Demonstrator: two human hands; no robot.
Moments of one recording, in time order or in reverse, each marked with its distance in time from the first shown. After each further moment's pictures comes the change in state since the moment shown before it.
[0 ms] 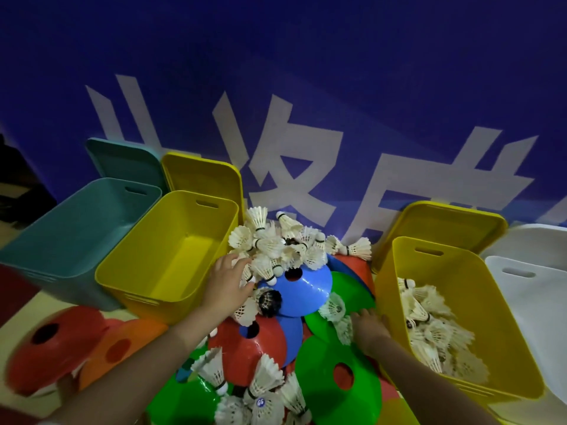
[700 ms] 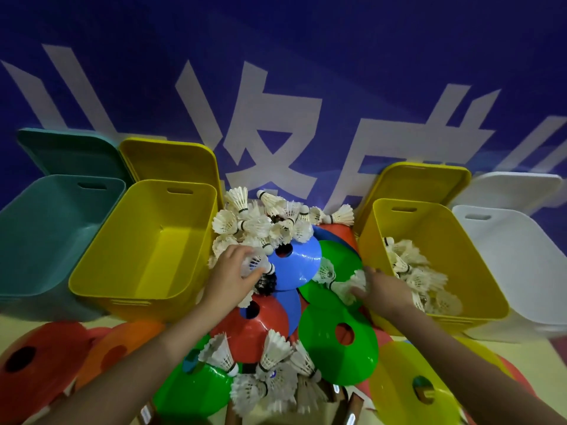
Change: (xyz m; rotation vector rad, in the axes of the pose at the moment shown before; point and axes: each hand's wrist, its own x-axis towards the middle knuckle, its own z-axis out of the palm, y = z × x) left_hand -0.013 0.008 -0.005 -0.405 -0.002 0.167; right_hand -0.057 0.009 -0.018 0.237 0.304 0.219
